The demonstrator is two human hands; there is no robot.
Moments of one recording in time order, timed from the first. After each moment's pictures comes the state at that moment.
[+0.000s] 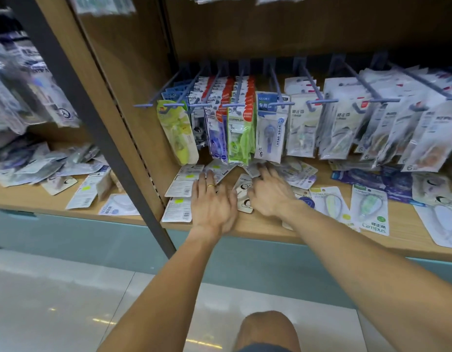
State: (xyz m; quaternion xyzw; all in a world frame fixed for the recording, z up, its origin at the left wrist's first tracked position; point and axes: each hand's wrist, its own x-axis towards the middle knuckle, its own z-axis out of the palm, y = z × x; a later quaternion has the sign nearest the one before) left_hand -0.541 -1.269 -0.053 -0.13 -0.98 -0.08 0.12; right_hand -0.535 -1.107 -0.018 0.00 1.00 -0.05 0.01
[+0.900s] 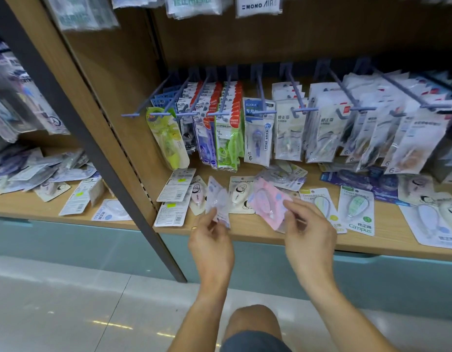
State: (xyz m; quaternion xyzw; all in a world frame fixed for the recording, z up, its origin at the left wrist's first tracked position) left_hand -0.444 -1.248 -0.042 0.11 -0.79 -0.59 0.13; right_hand -0.404 -1.100 -0.022 0.20 0.80 -0.47 -0.32
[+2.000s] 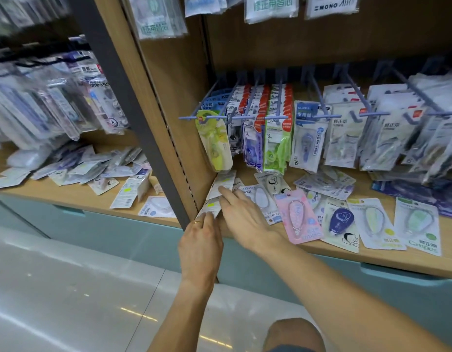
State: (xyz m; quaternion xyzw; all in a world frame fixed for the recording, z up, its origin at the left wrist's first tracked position) left_hand -0.487 -1.358 -0.057 -0.03 -0.96 -0.12 0.25; right_hand -0.523 -1.235 -0.024 -0.19 0.97 -0.09 -0.11
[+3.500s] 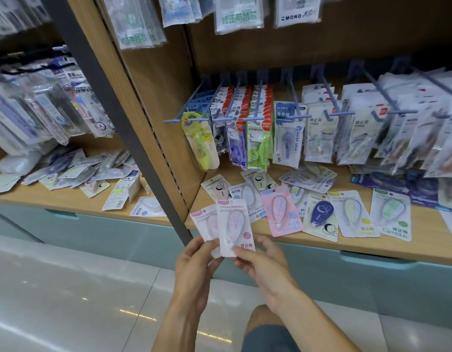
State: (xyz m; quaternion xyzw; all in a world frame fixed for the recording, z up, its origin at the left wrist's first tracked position) left_hand -0.421 -1.346 -0.031 0.18 -0.56 -0.80 -0.07; right_hand -0.403 -1.207 -0.037 0.23 0.48 -0.84 0.06
